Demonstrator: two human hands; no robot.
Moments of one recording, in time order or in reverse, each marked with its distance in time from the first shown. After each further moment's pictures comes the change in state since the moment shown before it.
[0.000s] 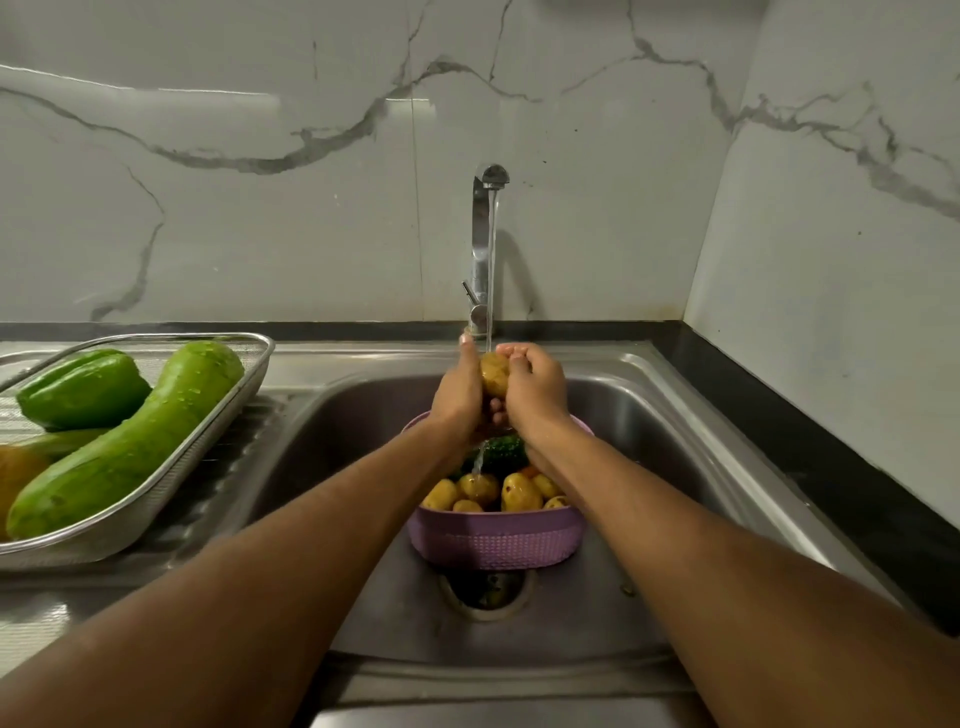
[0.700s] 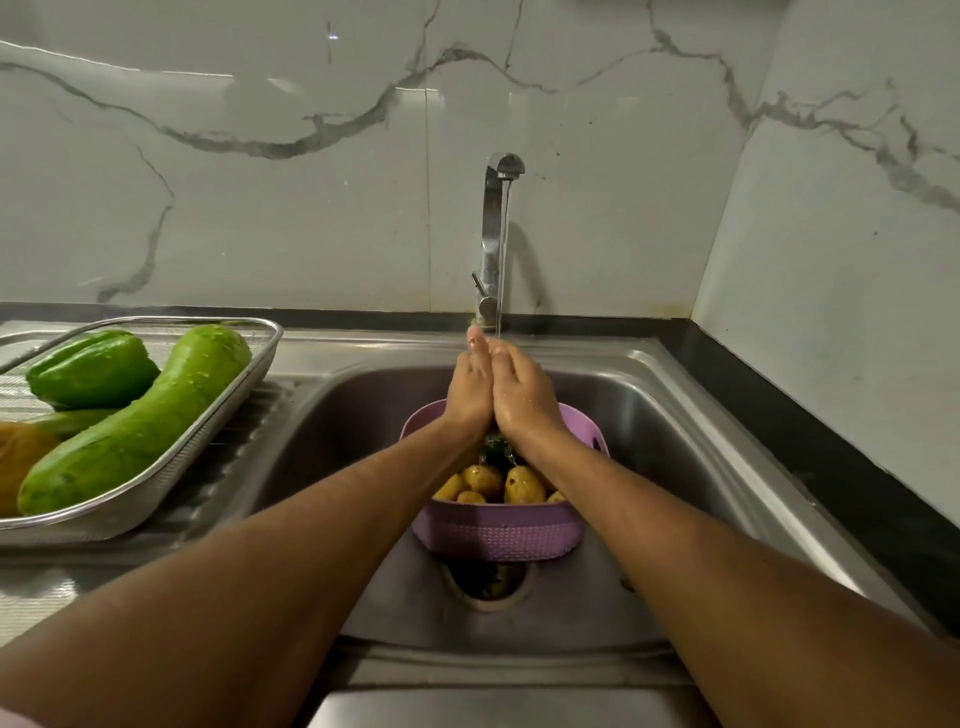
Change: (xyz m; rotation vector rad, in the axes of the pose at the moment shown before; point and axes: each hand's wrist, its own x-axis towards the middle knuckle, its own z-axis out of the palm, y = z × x) left_hand -0.001 -0.005 0.006 0.059 0.115 0.211; right_hand -0.011 0.009 0.016 -0.188 -0.157 -0.201
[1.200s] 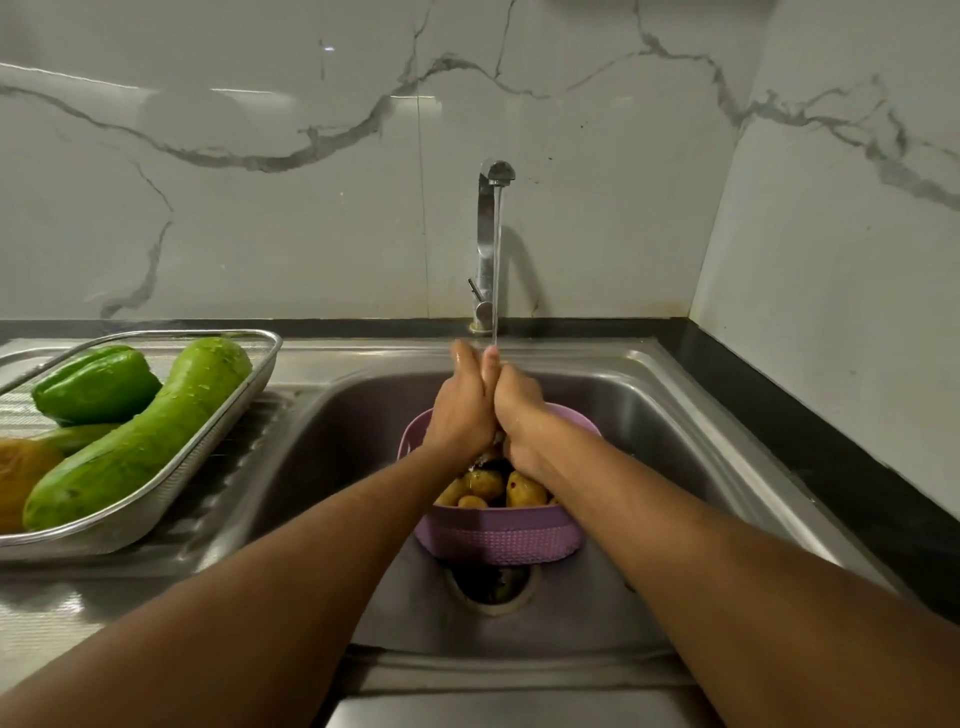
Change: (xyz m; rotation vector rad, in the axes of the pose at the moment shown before) left_hand 0.003 -0.014 -0.011 0.405 -0.041 0.266; right_hand -0.024 -0.028 -0.012 0.337 -0.127 0.493
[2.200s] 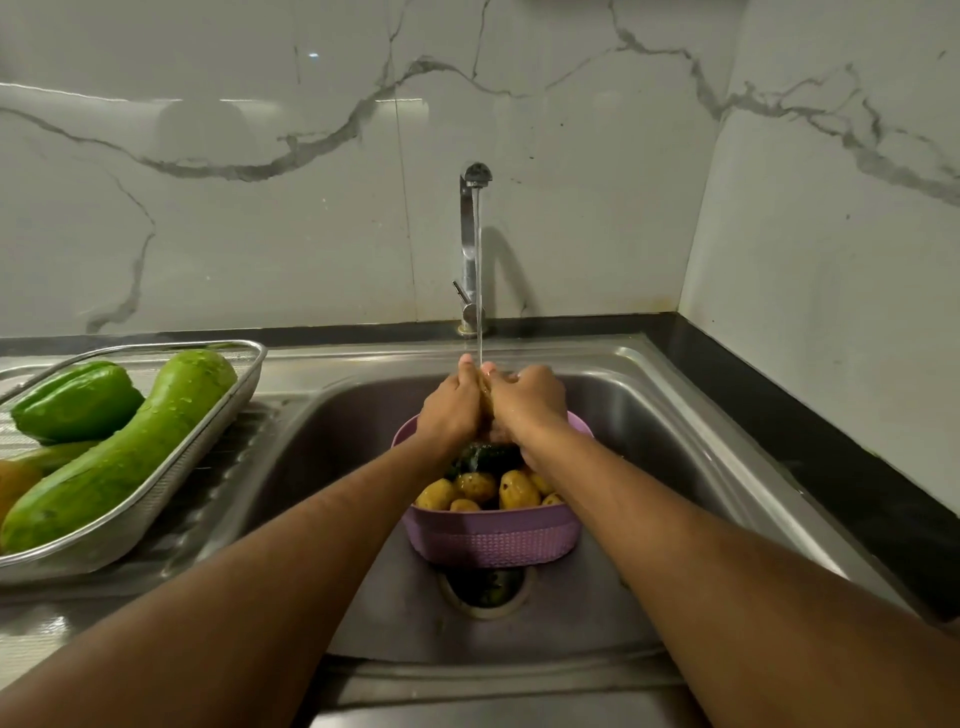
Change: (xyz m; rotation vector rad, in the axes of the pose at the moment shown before) left_hand 0.005 -0.004 0.002 -0.132 -0.088 -0.307; right_hand 0.035 0.004 -0.020 -0.346 0.302 -0.143
